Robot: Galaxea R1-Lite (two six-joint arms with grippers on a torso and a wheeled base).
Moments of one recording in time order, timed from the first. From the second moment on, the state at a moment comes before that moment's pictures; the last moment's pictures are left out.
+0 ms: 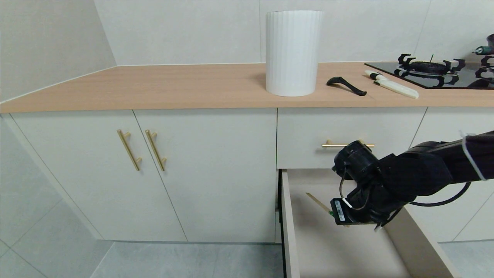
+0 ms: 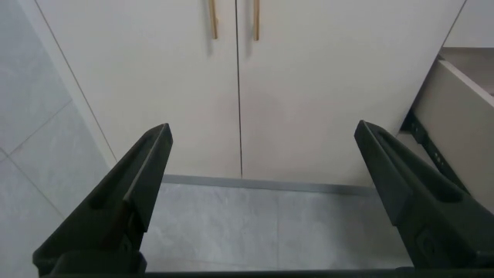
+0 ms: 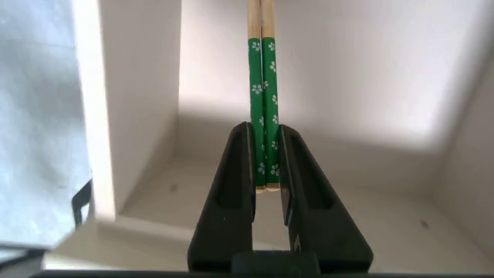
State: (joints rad) left arm 0.00 0.00 0.00 0.00 0.05 -0.01; right arm 0.53 1.95 -1.19 0.38 -0.09 0.43
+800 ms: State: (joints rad) left arm 0.00 0.00 0.00 0.00 0.05 -0.01; right arm 0.53 2.26 -1.14 0.08 -0.19 0.44
